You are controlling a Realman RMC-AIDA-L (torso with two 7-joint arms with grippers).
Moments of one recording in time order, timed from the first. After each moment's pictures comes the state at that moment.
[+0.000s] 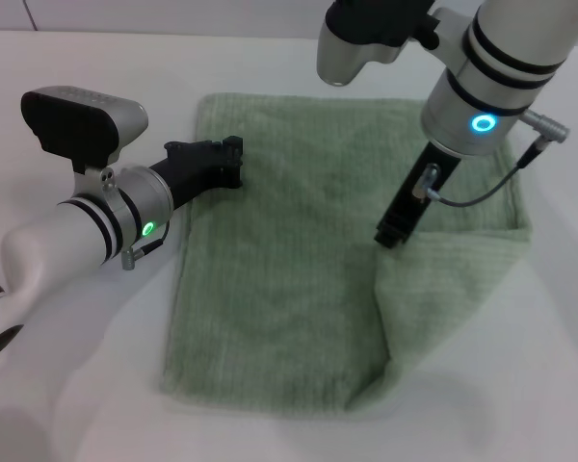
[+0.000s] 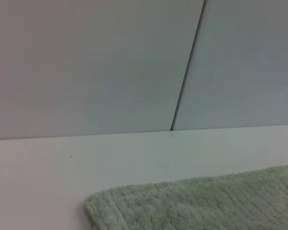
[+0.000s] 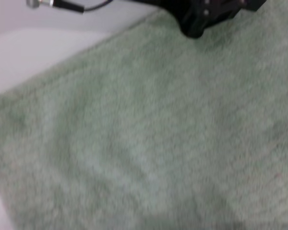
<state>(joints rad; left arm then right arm) -0.58 -2.07 2.02 0.39 0.07 0.51 -0.77 1.10 2.08 -1.50 -0.86 0.60 1.58 -0.58</state>
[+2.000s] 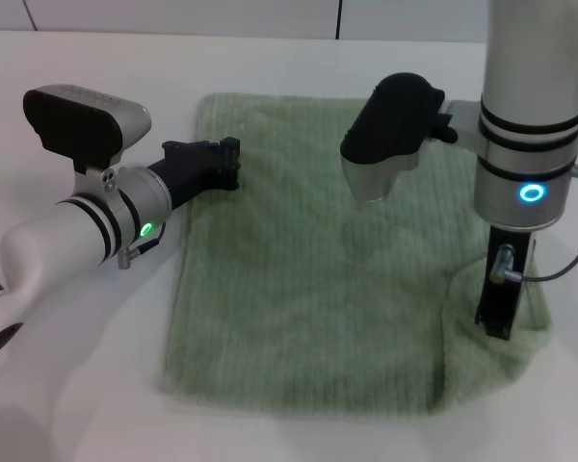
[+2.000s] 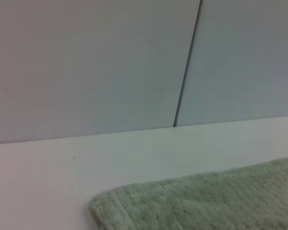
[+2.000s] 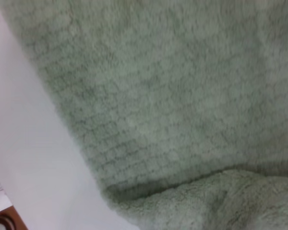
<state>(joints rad) -0.59 -2.07 2.02 0.38 0.07 0.50 -0.72 1.15 2.08 -1.73 -0.74 0.58 1.81 -0.51</state>
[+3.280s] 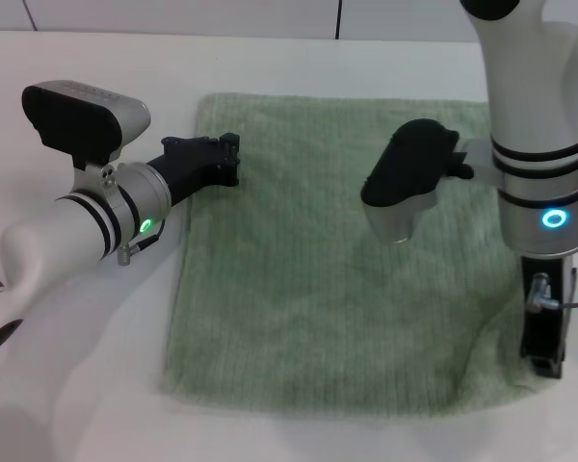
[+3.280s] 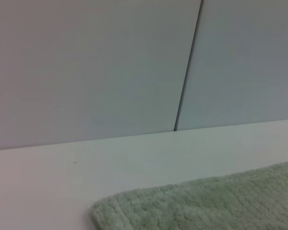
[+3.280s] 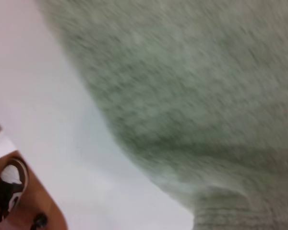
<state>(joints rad) -0.59 -2.07 2.01 0.38 0.07 0.50 -0.72 1.21 2.09 -1.83 -0.57 0.63 1.82 -0.55</state>
